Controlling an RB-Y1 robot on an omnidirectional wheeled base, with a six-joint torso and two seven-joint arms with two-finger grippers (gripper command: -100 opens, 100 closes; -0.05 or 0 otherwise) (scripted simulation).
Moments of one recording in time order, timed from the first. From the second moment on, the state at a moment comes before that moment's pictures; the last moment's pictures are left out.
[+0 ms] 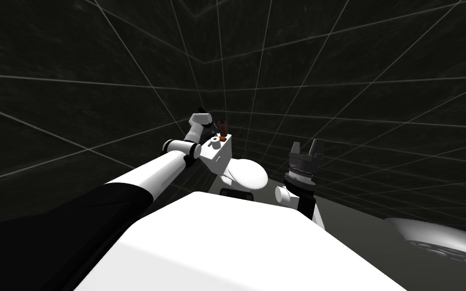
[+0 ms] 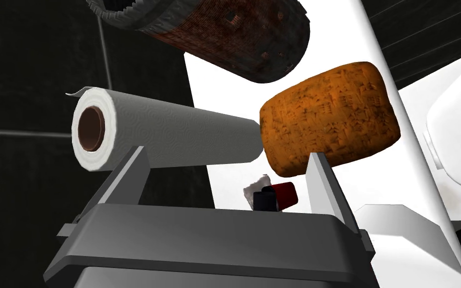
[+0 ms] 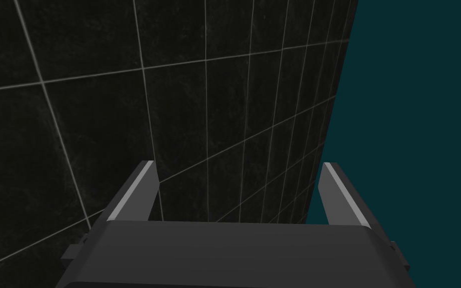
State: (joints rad) left arm -1.15 0.47 0.12 -0.80 0.32 1.16 0.76; right arm 0.47 0.04 -0.03 -2.26 0.06 -0.61 0.03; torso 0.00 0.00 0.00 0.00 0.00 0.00
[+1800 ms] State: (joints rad) left arm -1.31 0.55 0.18 -0.47 0.39 1.39 0.82; right arm 0.47 0.04 -0.03 -2.26 0.06 -0.61 0.03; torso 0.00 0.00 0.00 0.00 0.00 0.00
